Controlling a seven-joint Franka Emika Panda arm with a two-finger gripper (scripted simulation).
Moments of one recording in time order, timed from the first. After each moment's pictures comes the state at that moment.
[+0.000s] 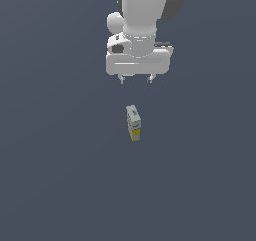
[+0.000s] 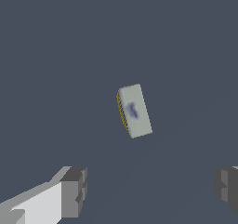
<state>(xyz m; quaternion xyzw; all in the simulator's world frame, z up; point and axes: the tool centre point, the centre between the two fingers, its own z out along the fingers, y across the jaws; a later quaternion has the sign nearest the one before) -0.078 0.030 0.313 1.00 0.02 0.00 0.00</state>
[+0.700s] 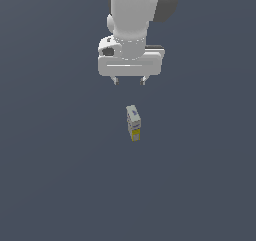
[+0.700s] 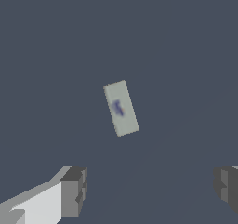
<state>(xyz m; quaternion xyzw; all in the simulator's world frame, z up) -0.079 0.006 0.308 1.00 0.00 -0.01 0.00</state>
